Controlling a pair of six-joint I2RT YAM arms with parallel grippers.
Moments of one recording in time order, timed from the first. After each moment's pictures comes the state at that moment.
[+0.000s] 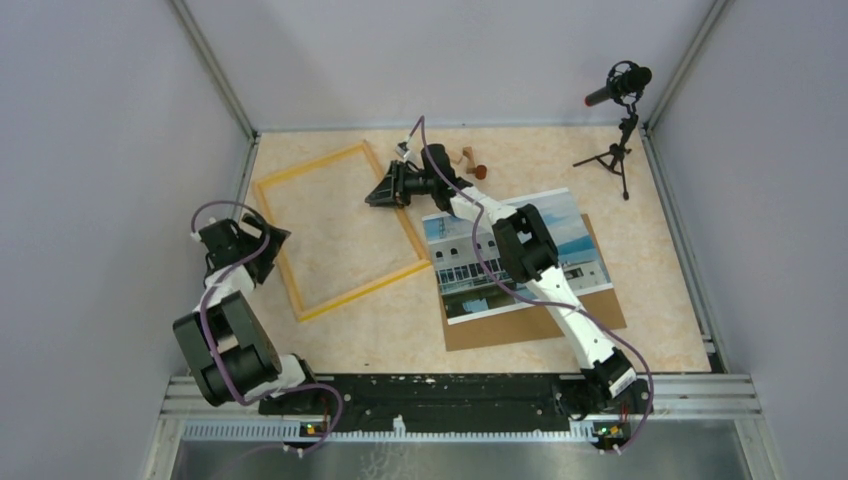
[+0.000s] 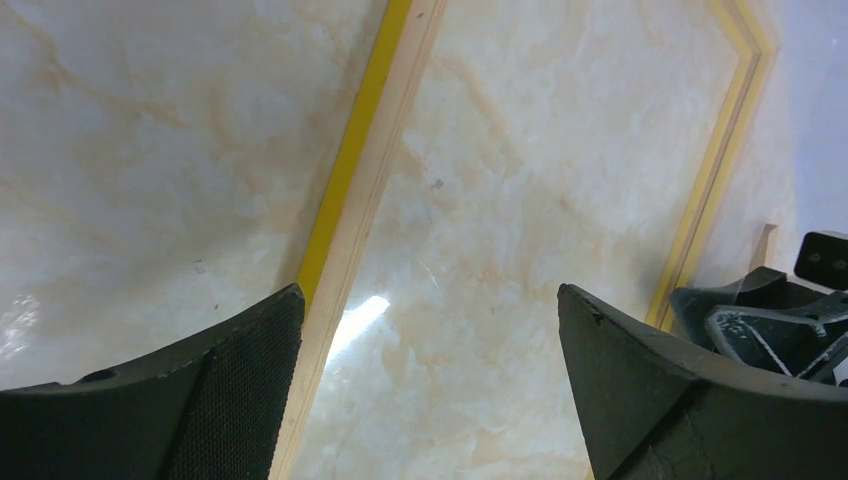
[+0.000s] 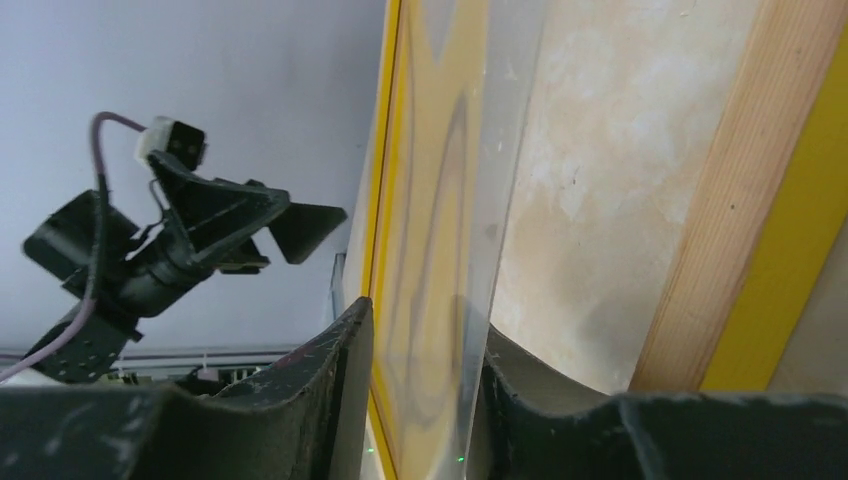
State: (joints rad) left arm 0.51 1.37 0.64 -0.01 0.31 -0.69; right arm 0.61 2.81 2.32 0.25 -0.87 1.07
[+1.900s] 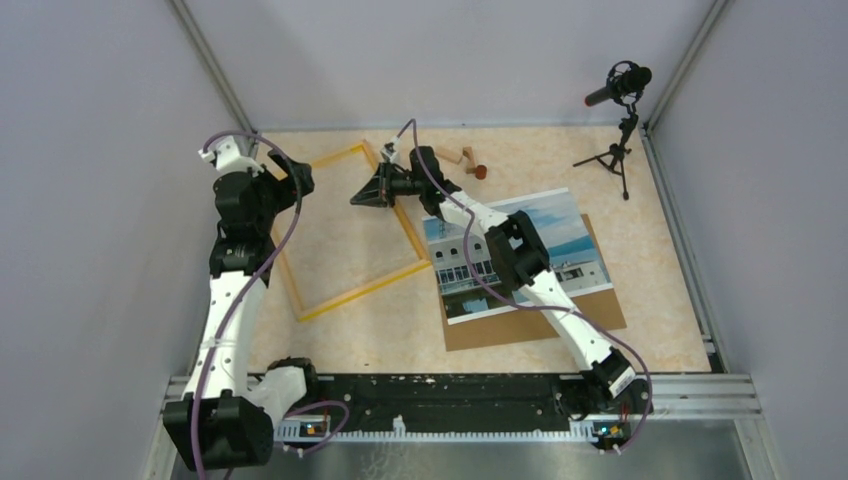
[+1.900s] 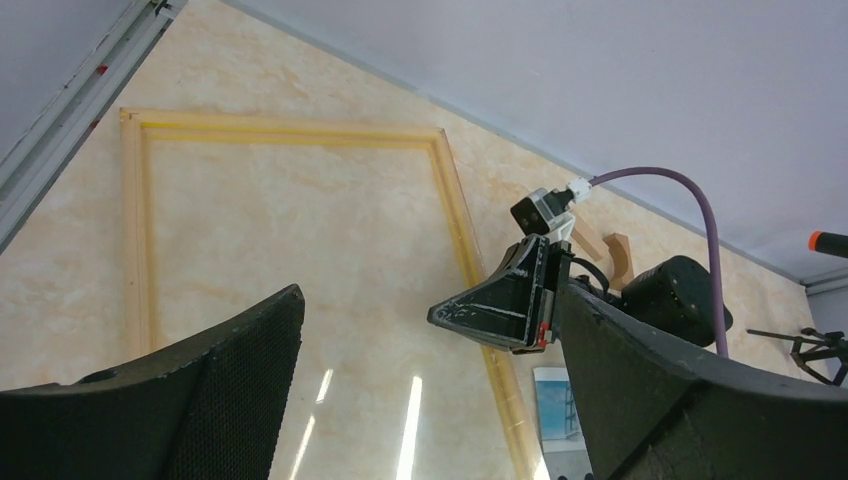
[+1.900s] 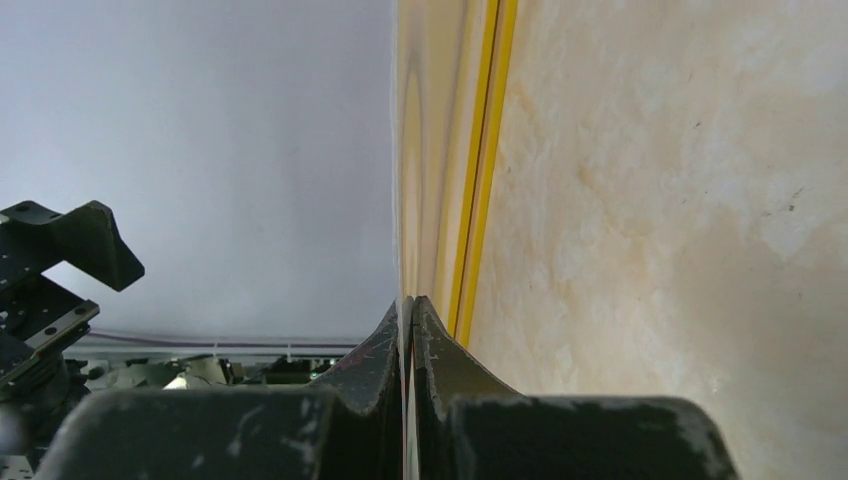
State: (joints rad) left arm 0.08 1.01 0.95 -0.12 0.03 -0.47; right arm 0.66 2.86 2.42 0.35 -0.89 1.32
